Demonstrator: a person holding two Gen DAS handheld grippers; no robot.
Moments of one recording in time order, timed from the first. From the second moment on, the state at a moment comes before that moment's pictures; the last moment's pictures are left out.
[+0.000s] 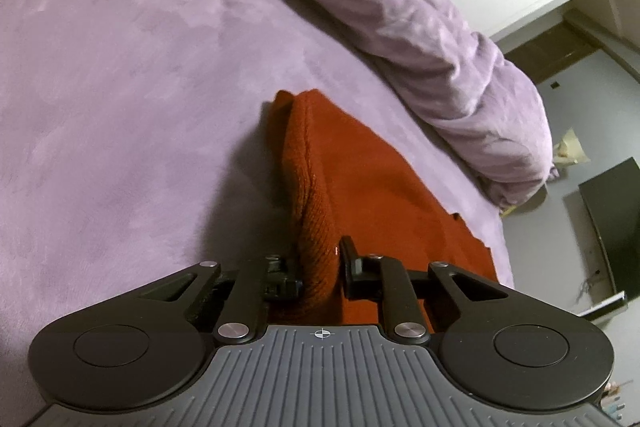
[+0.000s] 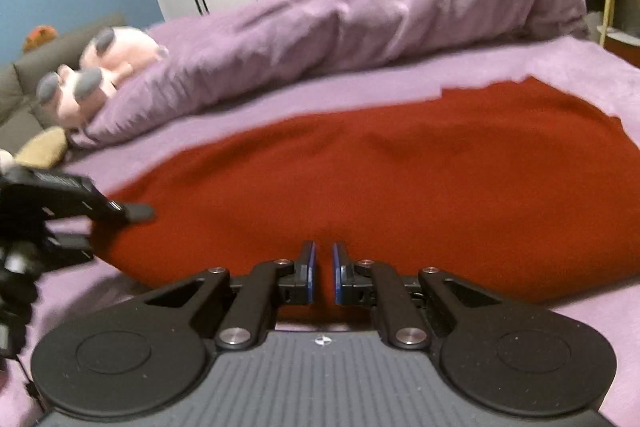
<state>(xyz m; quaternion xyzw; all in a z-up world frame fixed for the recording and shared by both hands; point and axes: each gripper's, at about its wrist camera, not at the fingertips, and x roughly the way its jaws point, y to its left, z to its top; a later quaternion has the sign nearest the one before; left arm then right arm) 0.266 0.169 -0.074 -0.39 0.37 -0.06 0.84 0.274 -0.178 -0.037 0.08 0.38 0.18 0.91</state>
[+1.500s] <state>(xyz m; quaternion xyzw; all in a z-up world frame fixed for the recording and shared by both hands) 0.271 0.066 -0.027 -0.23 0.39 -0.07 0.89 0.300 -0.218 0.001 0.15 0.34 0.20 0.91</state>
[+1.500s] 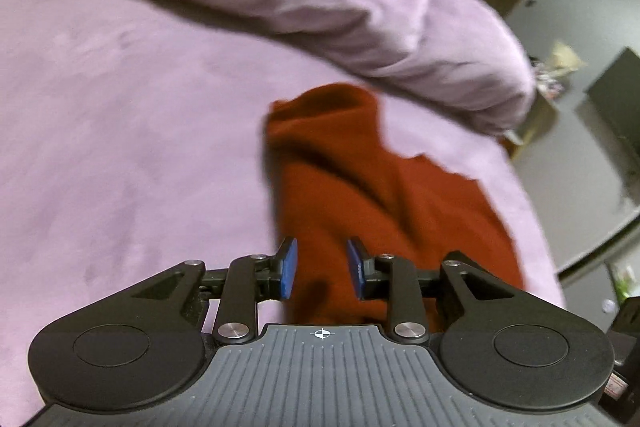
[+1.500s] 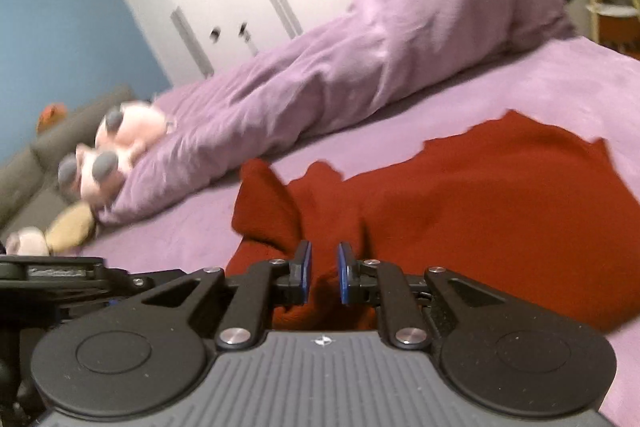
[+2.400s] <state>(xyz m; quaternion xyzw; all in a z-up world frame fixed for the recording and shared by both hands) 0.263 0.060 -0.045 -0.19 0.40 -0.02 0.90 0.371 -0.170 0.007 0.09 0.33 0.16 0.93</state>
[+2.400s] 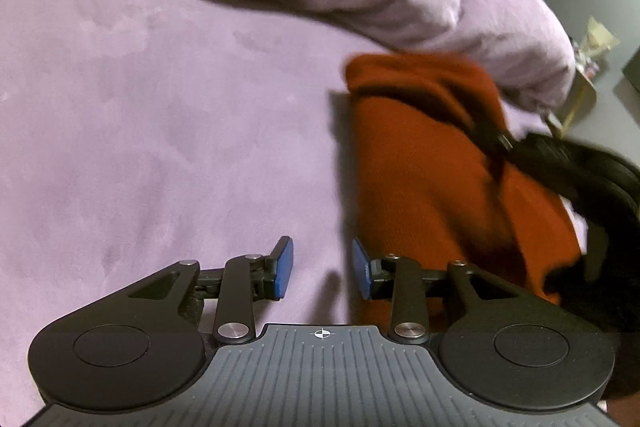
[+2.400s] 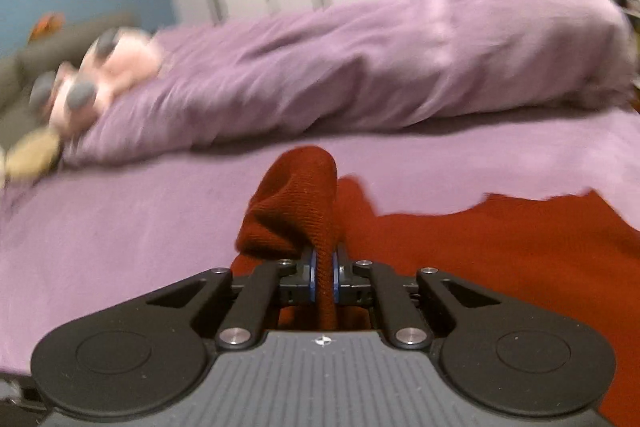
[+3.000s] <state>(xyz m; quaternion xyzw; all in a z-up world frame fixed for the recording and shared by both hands) 0.286 0.042 -0.058 -0.21 0.42 -0.05 0.88 0.390 -0.271 -0.041 0.31 0.43 0.19 0.82</state>
